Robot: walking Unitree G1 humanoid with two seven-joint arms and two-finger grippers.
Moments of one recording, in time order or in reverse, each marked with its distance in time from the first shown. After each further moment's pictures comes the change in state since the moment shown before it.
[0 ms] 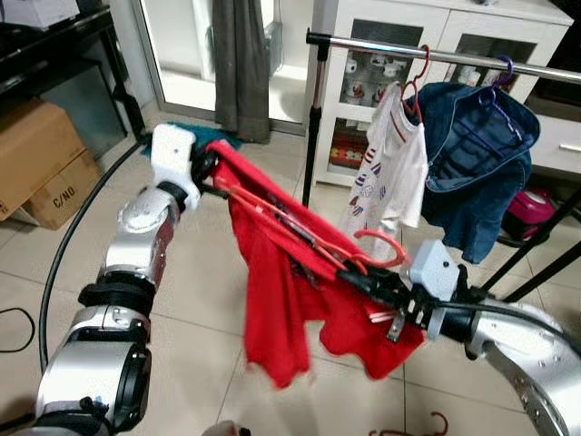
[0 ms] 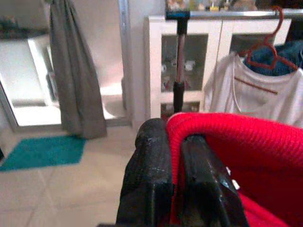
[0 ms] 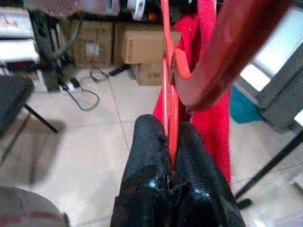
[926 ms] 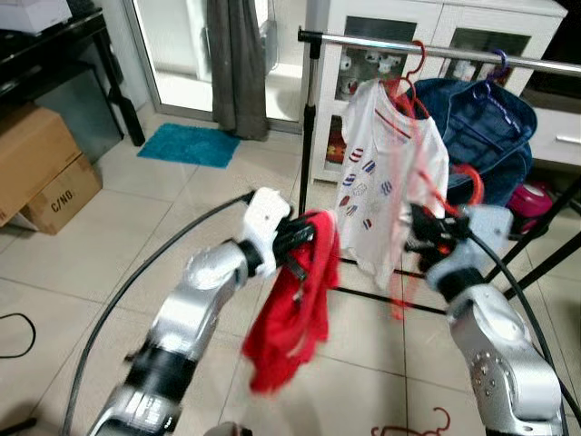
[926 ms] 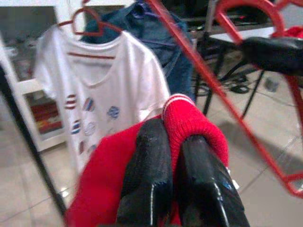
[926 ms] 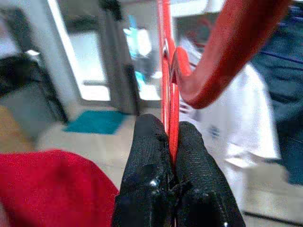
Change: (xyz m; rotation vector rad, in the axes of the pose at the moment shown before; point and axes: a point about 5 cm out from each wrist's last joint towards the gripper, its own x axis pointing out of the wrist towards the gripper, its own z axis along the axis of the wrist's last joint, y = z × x) left arm -0.041 -0.122 -0.020 -0.032 0.059 -0.487; right arm -0.001 -0.051 -0.022 0.361 -0.148 -0.888
